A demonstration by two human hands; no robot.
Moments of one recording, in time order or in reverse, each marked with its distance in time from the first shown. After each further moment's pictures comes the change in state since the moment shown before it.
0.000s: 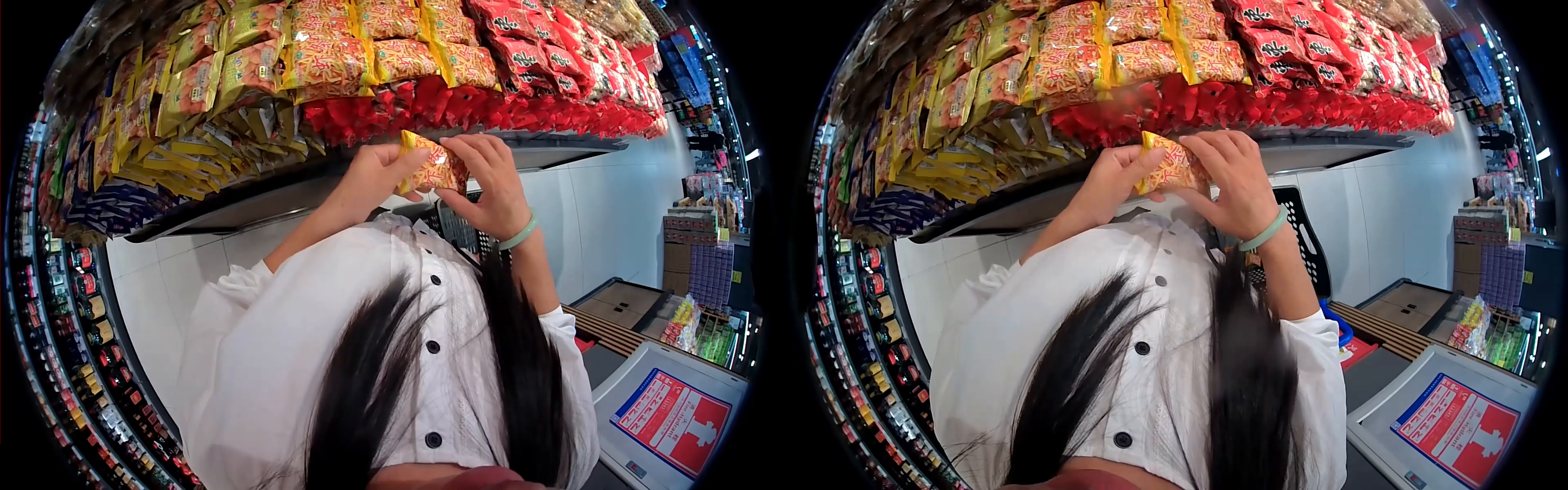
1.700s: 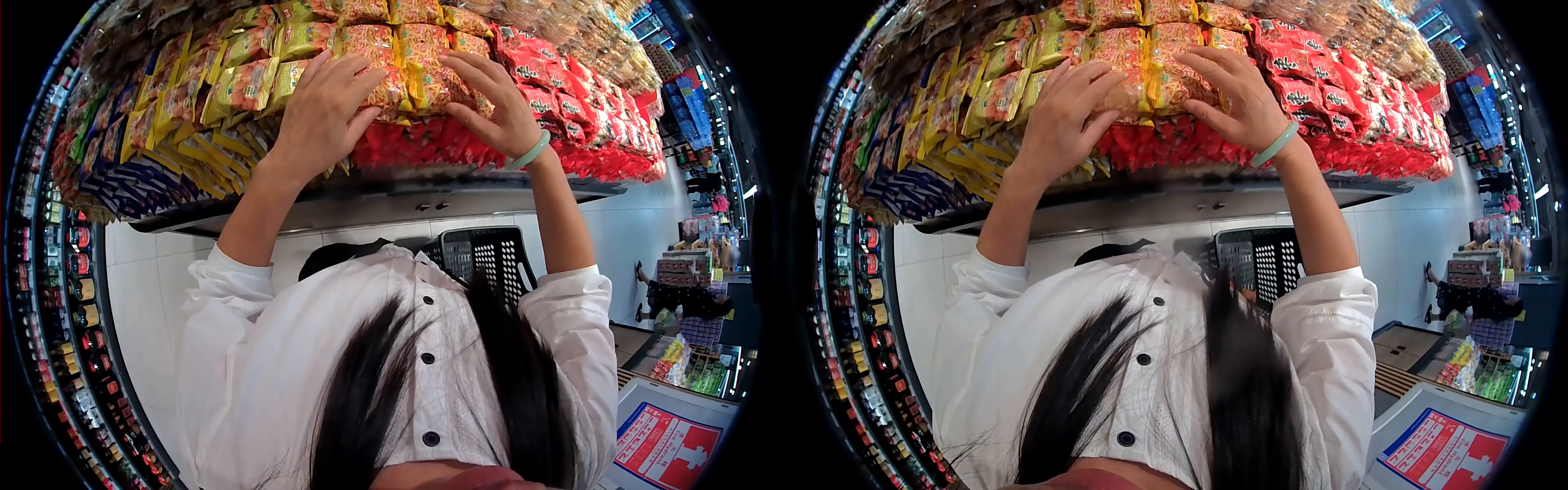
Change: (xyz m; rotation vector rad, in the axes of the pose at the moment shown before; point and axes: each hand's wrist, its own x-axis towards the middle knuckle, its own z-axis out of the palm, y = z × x) left_hand -0.016 0.103 -0.081 1.573 0.474 0.940; right_hand 0.135 0.034 -0.024 0.025 0.113 -0.377
